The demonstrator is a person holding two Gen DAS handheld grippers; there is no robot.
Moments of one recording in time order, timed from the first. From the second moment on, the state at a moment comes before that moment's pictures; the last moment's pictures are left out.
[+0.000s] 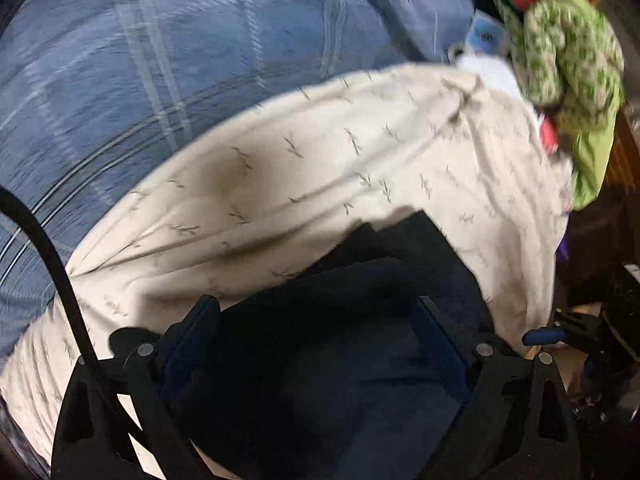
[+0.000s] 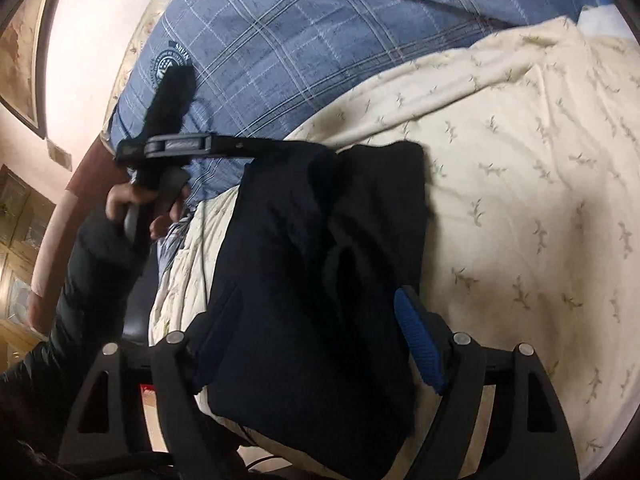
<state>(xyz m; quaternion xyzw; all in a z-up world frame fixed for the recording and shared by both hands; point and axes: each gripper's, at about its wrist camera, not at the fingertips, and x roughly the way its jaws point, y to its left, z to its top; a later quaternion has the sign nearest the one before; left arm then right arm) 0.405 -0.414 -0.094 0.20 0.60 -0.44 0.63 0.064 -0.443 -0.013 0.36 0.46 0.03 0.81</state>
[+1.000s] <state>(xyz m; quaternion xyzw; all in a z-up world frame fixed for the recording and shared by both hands) 0.380 -0.427 -0.034 0.10 0.51 -0.47 0.71 0.051 -0.454 -0.008 0.36 0.41 -0.03 0.84</state>
